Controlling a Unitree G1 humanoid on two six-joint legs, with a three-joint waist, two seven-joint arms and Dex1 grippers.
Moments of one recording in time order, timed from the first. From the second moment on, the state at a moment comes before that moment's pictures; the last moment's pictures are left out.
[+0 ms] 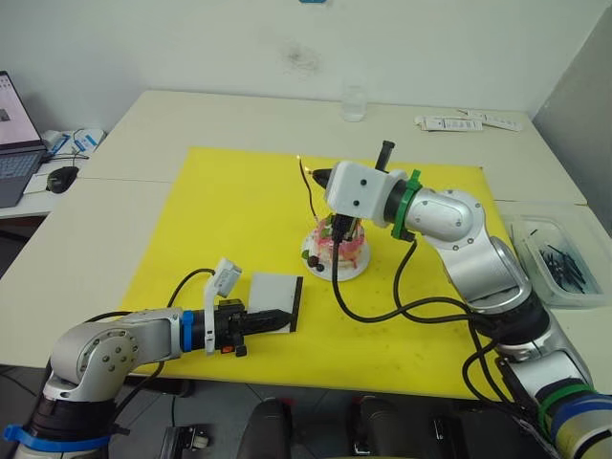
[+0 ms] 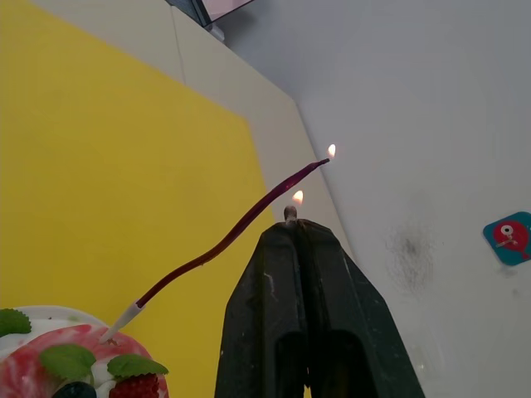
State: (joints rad) left arm -0.13 0.72 0.11 -0.31 -1.04 1.15 -0.76; right arm -0.79 -0.44 0.37 -0.34 -0.25 0.41 0.70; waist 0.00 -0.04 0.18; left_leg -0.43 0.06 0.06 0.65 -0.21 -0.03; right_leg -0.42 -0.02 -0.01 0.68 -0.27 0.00
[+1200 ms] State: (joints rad) left arm -0.23 0.65 0.02 -0.35 -1.10 1.23 -0.82; right arm -0.15 -0.70 -0.50 -0.29 0.05 0.83 0.55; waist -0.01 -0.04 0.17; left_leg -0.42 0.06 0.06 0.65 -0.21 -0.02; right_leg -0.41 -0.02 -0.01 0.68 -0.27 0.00
